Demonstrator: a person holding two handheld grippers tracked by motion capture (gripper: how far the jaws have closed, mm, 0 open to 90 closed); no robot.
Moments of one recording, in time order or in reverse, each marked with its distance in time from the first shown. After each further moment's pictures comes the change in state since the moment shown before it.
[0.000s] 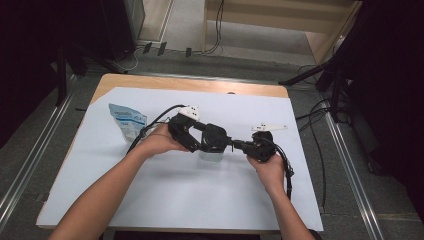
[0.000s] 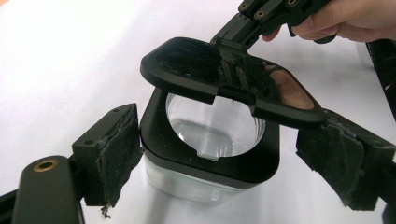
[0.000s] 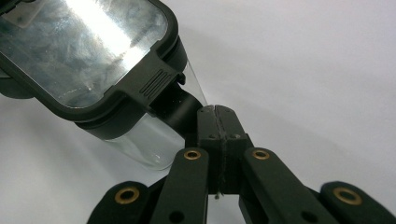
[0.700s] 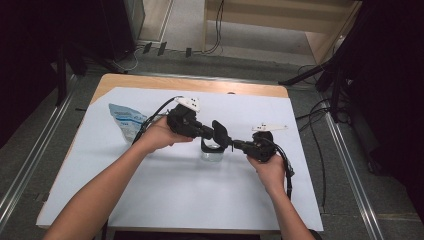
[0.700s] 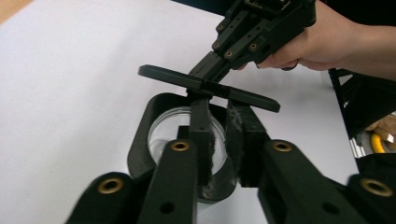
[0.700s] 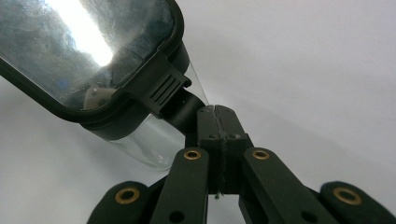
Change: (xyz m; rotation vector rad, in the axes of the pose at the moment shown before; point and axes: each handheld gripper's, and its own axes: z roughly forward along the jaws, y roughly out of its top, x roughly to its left) left arm -0.008 0.031 -0.019 0.000 -0.060 -0.010; right arm 0.001 0.000 -0.002 -0.004 0.011 0.006
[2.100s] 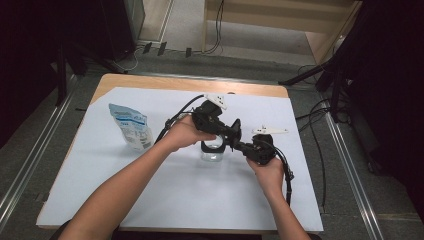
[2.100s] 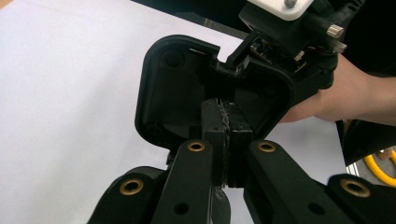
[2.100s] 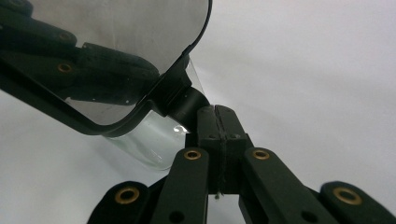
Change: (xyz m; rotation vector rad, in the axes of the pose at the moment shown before) left arm -0.004 0.041 0.047 0.025 -0.021 -0.055; right arm 0.006 -0.007 -0.001 -0.028 -0.034 0.007
